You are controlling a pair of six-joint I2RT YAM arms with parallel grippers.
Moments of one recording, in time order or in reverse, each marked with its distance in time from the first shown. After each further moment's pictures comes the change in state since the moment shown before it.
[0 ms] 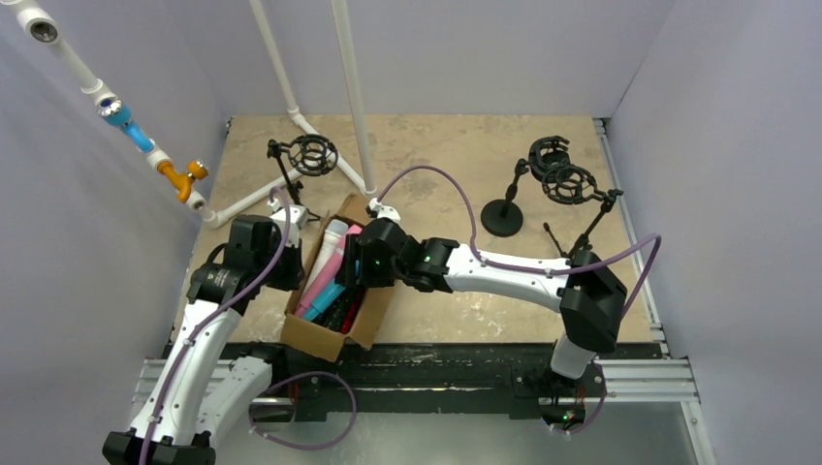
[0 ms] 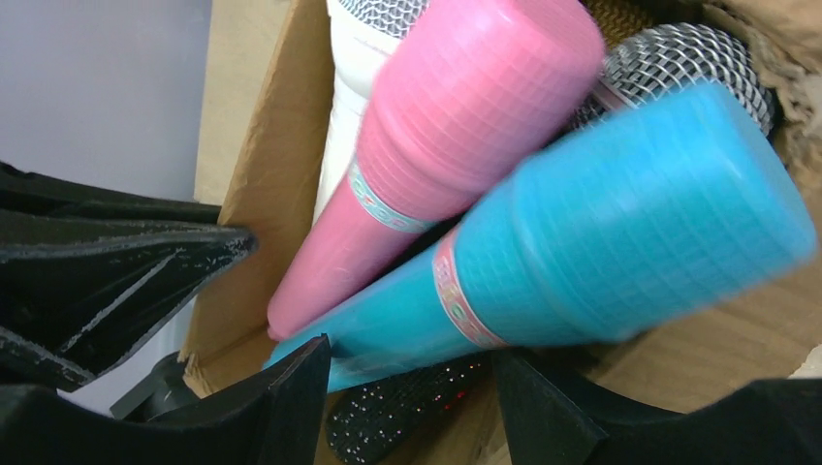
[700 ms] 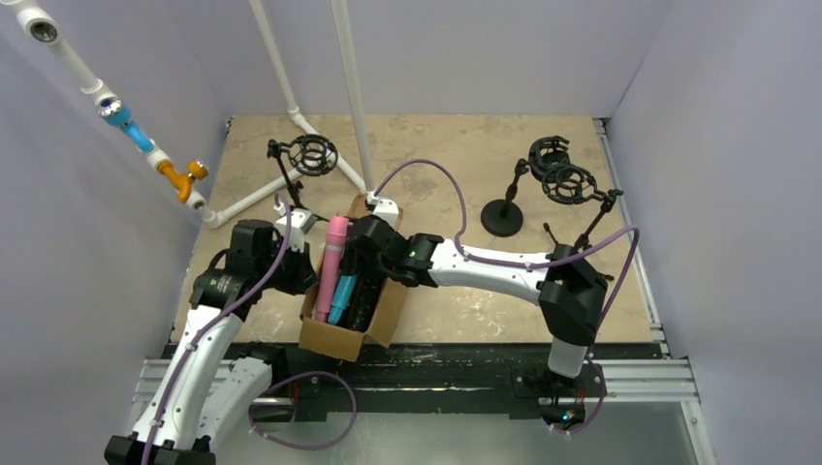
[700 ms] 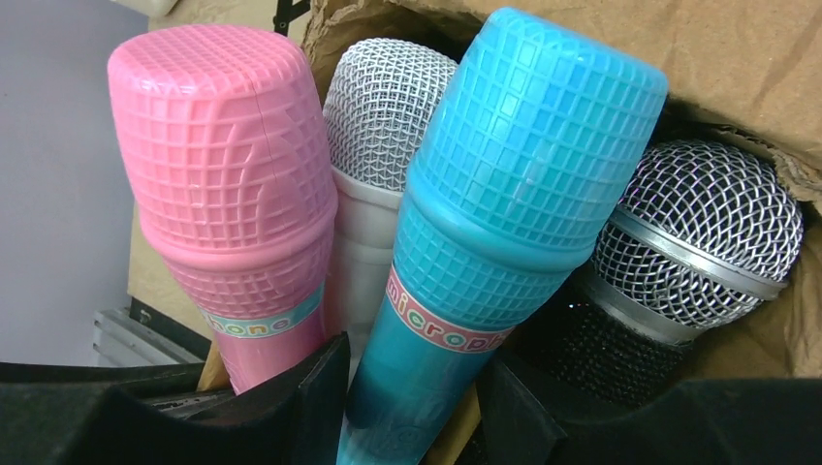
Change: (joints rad) left arm 0.004 -0.038 -0.066 0.063 0.176 -0.010; right arm 0.000 0.100 0.098 -0.047 0.202 0.007
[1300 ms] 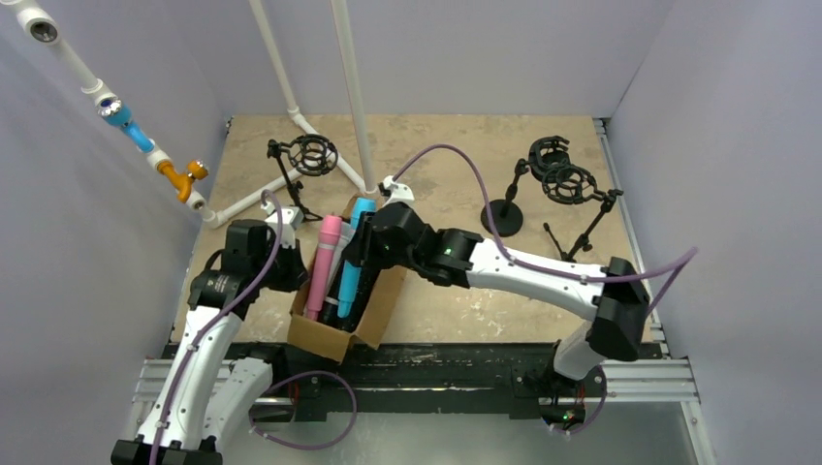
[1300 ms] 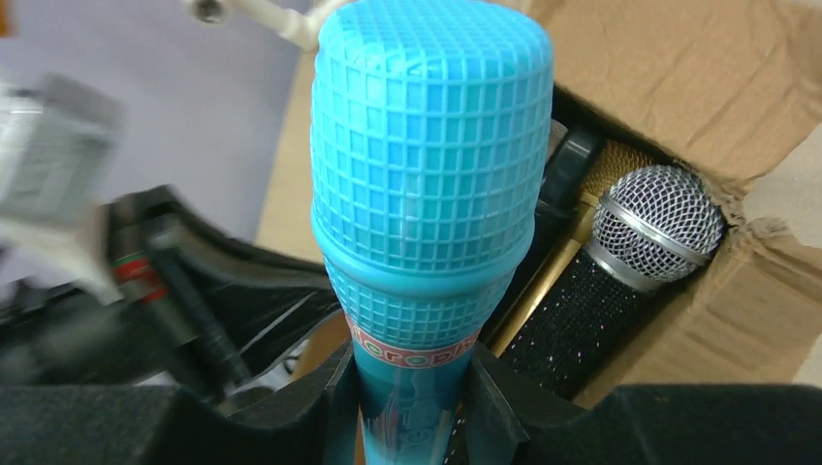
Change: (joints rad) left arm 0.051 -0.002 -0.003 -0.001 -0.066 -0.050; right arm -0.003 -0.167 -0.041 0.029 -0.048 -0.032
